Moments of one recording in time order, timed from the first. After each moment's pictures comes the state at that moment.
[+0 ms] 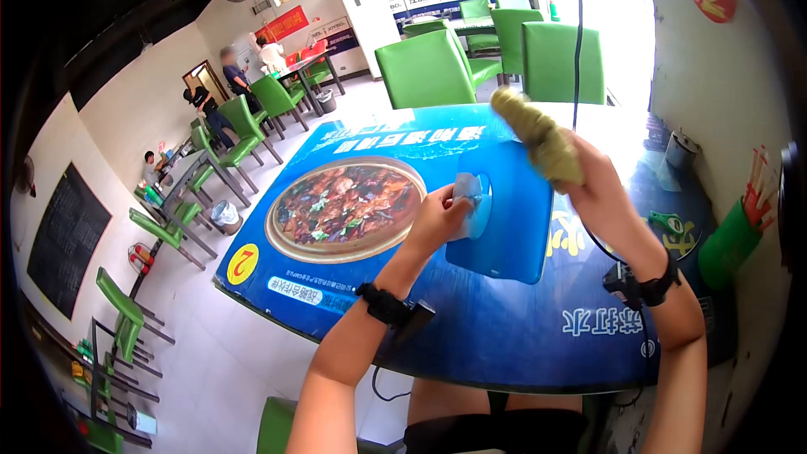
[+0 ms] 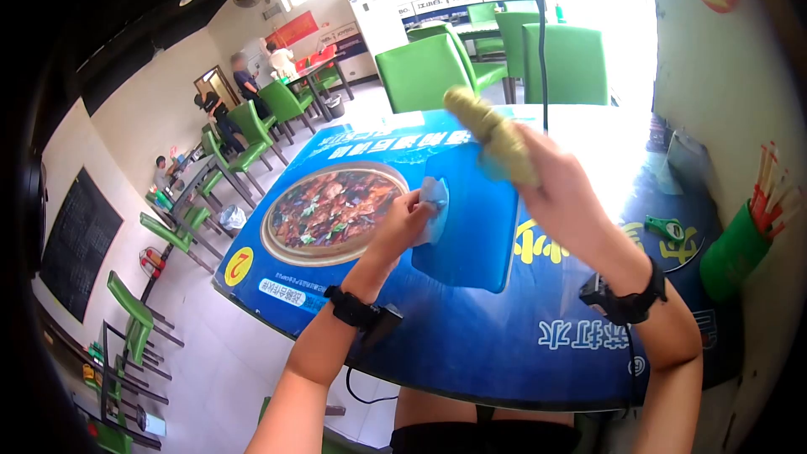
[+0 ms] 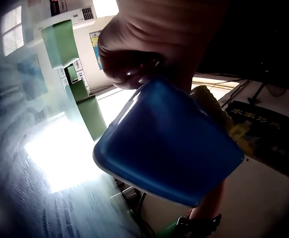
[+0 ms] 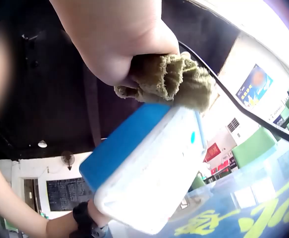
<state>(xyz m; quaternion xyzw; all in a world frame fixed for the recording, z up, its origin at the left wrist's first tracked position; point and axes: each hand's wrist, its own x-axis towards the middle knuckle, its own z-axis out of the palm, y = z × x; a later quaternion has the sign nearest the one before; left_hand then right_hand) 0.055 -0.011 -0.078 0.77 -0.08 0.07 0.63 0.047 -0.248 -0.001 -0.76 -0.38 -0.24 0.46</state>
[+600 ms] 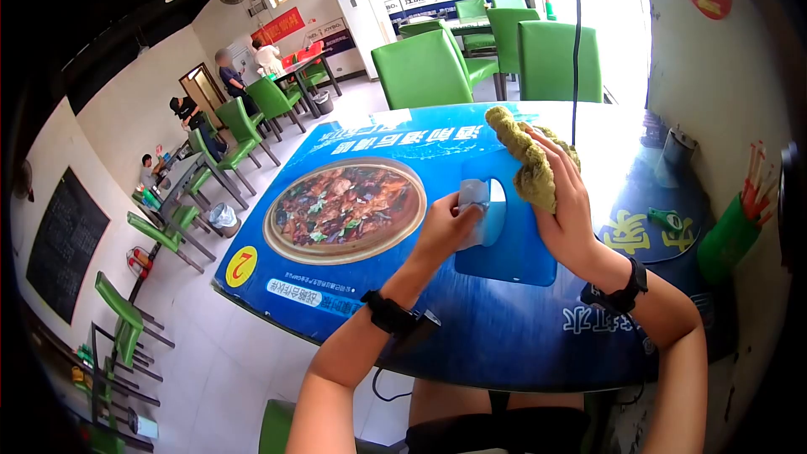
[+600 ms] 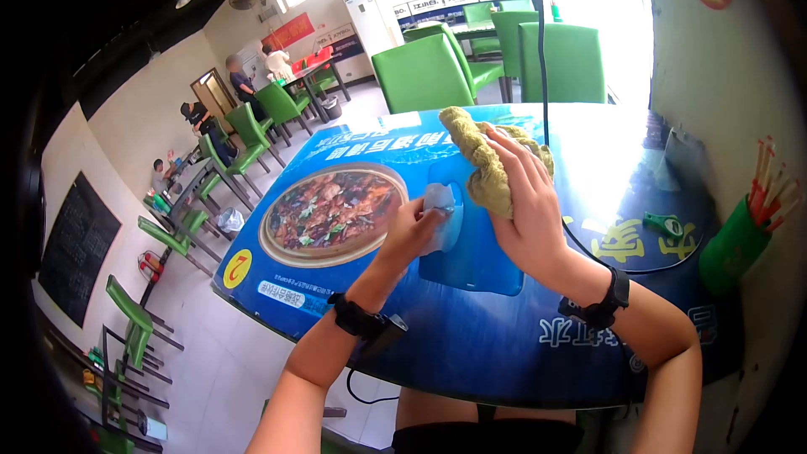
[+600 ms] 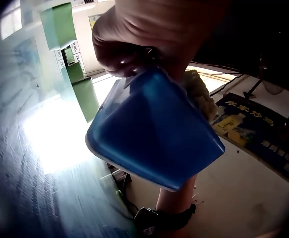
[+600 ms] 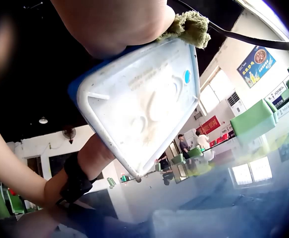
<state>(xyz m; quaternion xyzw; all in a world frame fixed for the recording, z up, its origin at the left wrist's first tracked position) 0.040 -0.028 -0.074 0.78 -0.07 0.08 0.62 0.048 -0.216 -0.038 -0.73 -0.38 -0.41 0.40</state>
